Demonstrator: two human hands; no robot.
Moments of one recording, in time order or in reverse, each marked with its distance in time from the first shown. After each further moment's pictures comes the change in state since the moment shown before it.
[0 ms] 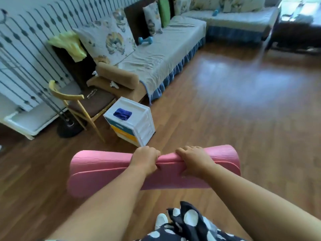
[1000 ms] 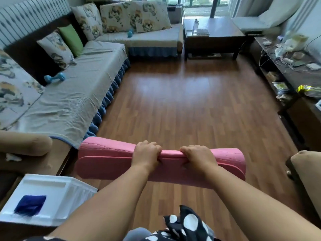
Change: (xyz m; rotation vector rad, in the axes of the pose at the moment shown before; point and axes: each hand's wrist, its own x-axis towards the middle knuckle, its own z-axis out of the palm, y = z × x) left_hand 0.390 0.259 -0.146 0.114 0.204 0.413; right_hand 0.024 0.406 -0.097 0.124 0.228 0.558
